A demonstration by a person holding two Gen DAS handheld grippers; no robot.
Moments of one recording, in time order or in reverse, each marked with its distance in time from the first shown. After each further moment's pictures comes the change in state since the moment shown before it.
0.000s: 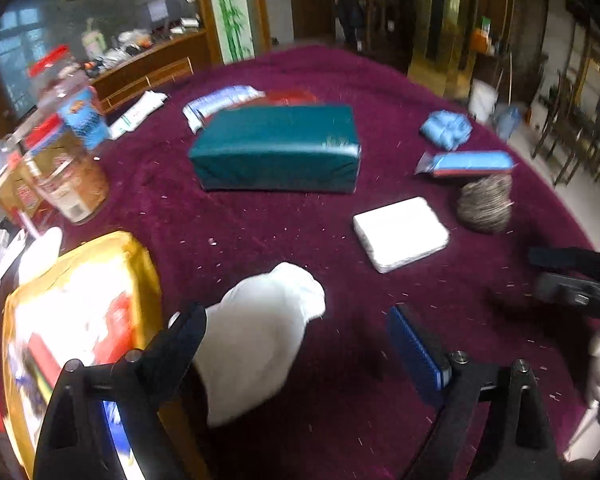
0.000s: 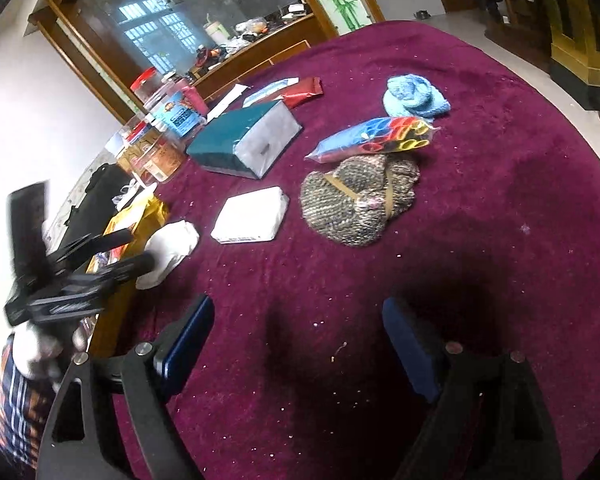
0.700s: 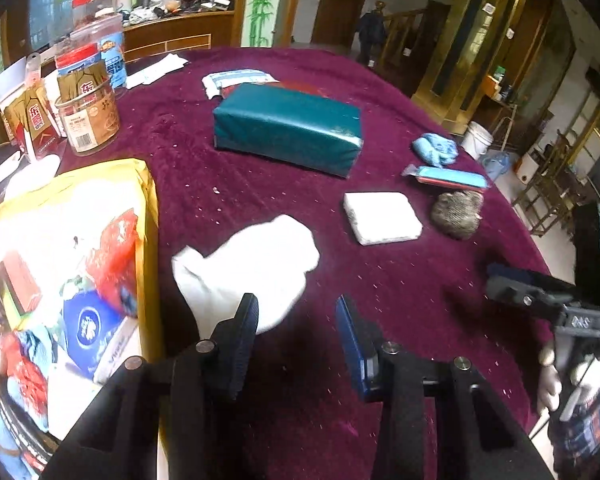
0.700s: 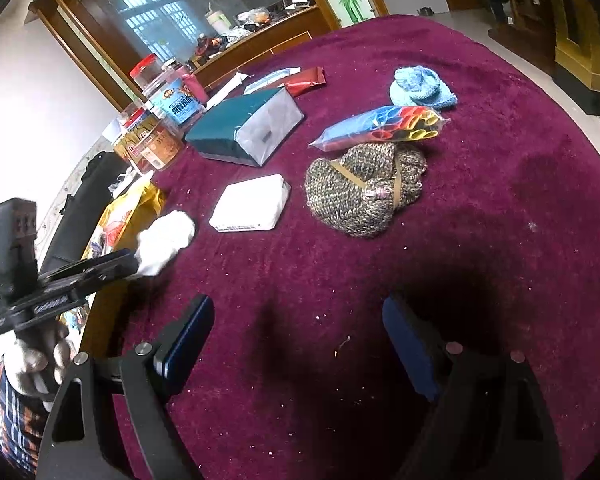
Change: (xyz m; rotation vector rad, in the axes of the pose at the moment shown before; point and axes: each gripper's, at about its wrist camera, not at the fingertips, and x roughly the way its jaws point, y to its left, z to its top) left arm -0.040 0.014 -0.045 -0.209 -0.029 -0.141; right arm 0.008 0.006 -0.001 -0.023 0.033 -0.020
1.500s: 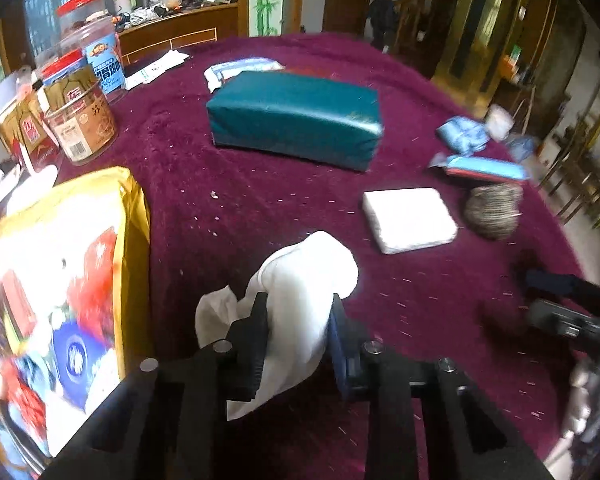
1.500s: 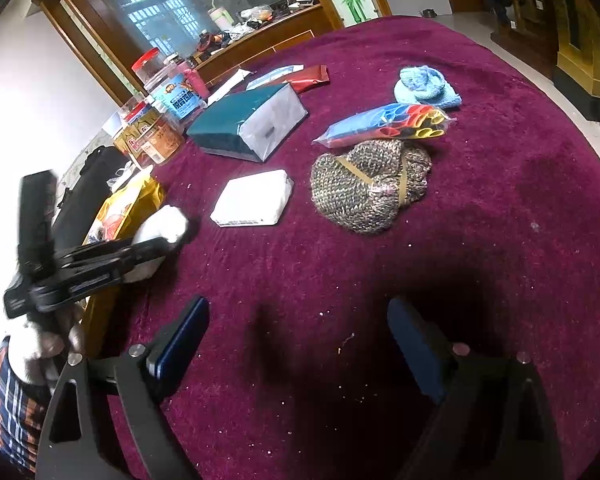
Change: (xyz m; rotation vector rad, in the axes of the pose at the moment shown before) left arm 0.031 0.003 0.013 0.012 0.030 0.062; right arm 0.001 0.003 -0.004 -0.020 0.004 -0.012
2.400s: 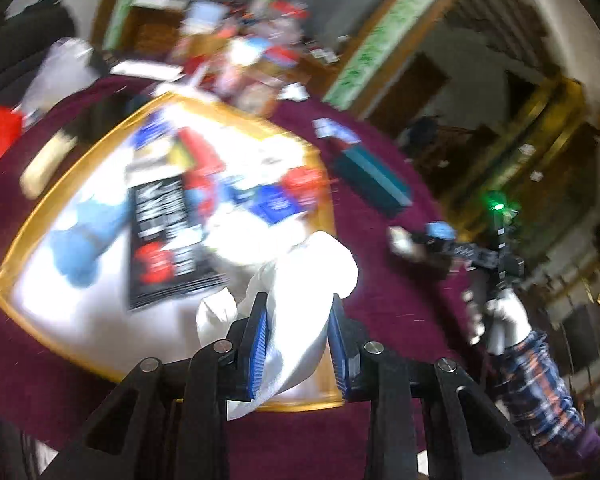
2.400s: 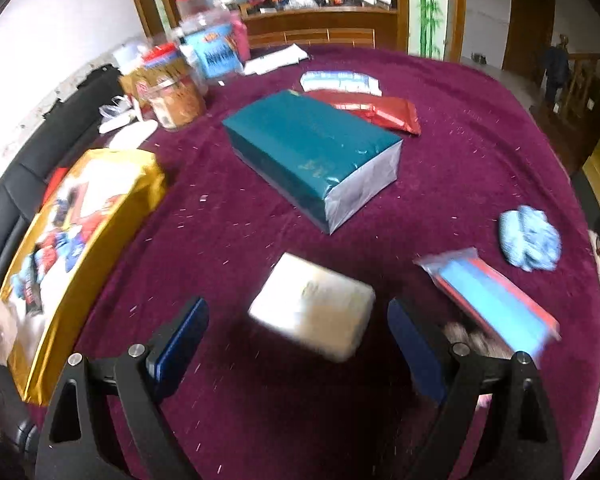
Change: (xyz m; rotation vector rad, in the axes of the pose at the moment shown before) left arm -0.138 0.117 -0.146 -0.497 -0.218 -0.124; right arm 0.074 0.090 0.078 -0.341 0.092 -0.146
